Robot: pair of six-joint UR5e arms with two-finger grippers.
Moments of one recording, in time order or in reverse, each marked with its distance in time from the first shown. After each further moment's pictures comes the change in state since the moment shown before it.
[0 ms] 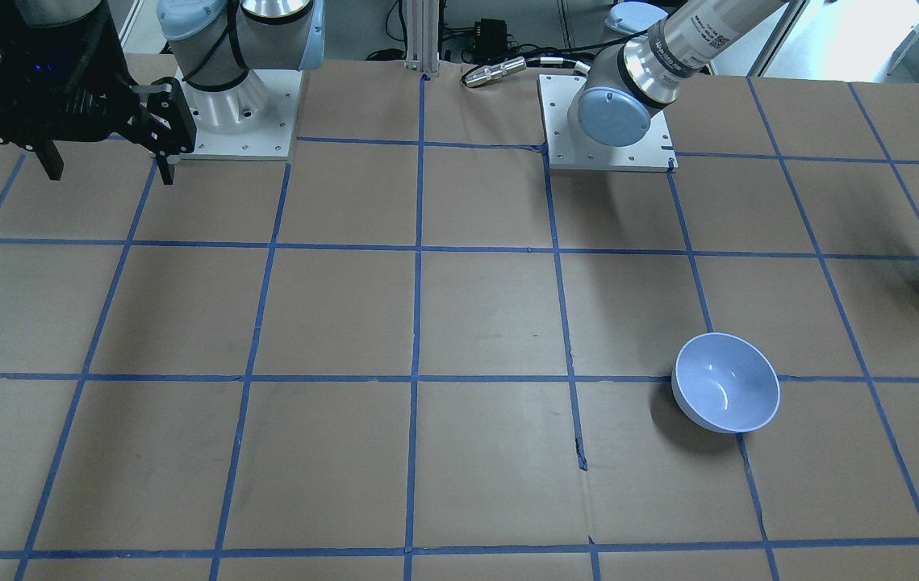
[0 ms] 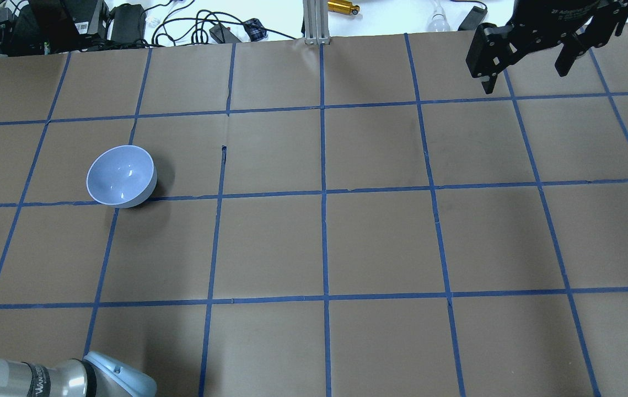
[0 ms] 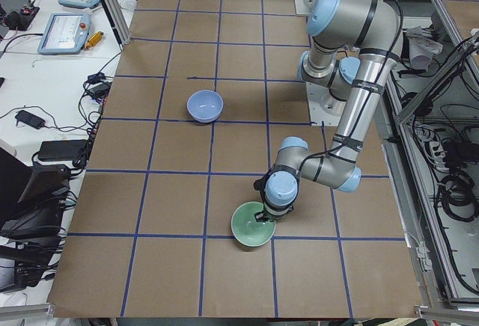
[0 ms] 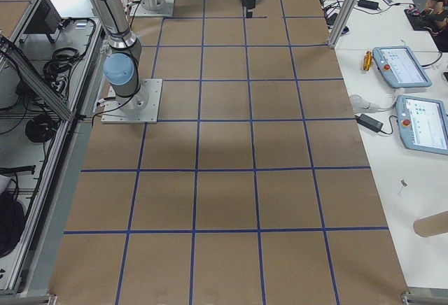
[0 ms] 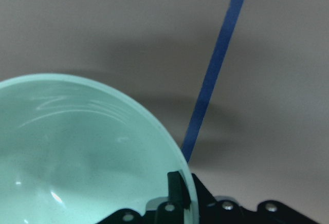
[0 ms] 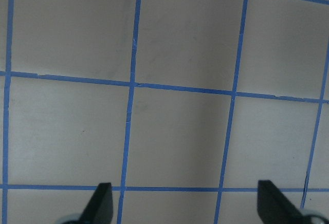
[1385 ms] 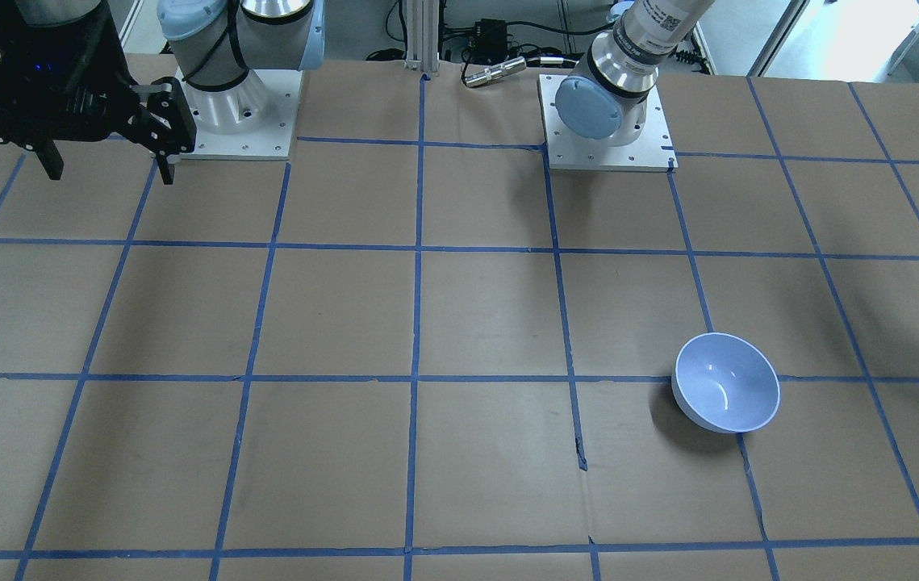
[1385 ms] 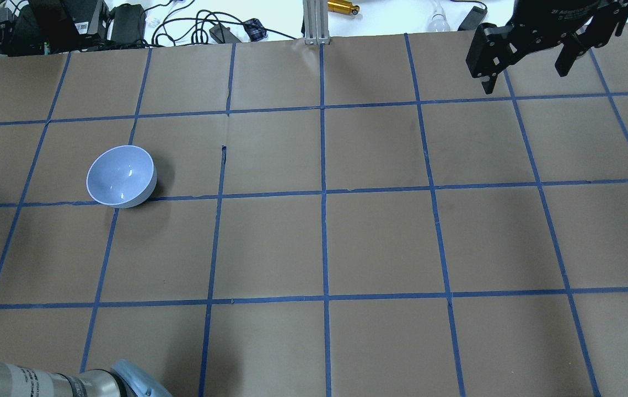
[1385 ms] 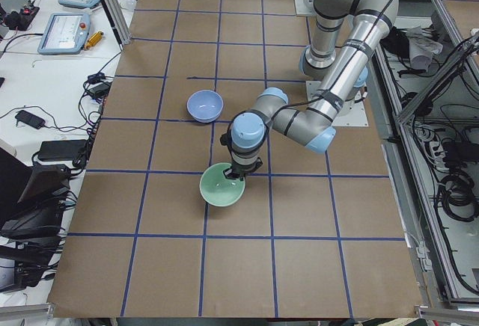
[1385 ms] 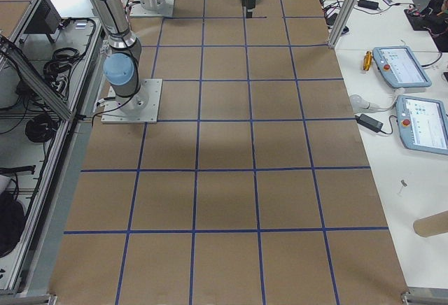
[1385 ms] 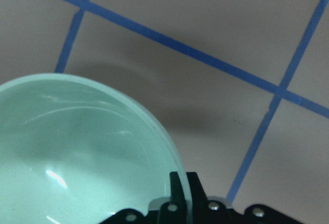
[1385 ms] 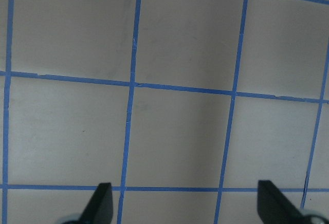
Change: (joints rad) left arm -0.276 0.183 0.001 -0.146 -0.069 -0.401; right arm 0.000 0.000 0.000 0.000 0.000 0.000
